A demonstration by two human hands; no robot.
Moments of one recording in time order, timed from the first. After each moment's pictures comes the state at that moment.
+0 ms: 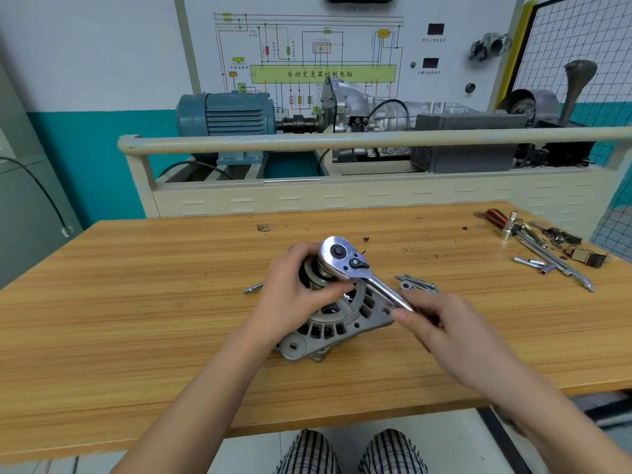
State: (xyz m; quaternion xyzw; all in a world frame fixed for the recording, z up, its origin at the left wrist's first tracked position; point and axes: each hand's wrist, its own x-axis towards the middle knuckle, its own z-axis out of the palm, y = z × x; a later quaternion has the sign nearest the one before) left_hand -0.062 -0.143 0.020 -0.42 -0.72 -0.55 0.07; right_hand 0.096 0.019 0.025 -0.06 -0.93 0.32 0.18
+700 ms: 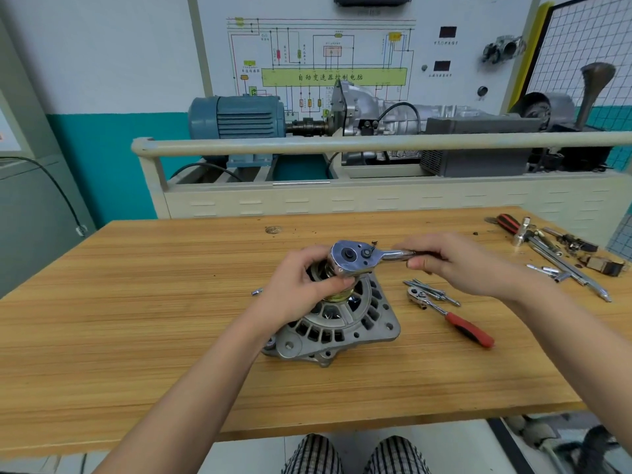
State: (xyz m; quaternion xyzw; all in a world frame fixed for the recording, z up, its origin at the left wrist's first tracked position) left_hand -0.070 -0.145 0.039 -0.44 -0.71 -0.55 -0.06; right_hand 0.028 0.095 0.069 0.06 -0.97 0.19 0.11
